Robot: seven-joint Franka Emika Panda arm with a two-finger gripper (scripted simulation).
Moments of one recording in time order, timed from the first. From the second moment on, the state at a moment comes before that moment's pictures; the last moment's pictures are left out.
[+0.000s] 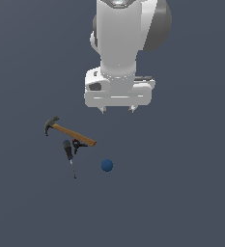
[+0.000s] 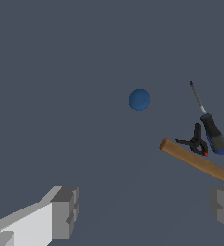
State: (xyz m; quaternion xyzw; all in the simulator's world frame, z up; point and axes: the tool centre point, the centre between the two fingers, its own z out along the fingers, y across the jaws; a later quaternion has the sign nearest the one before) arm -0.005 0.020 0.291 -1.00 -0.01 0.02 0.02
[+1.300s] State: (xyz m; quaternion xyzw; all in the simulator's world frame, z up) arm -0.002 0.000 0.281 -1.00 -0.06 0.02 0.00
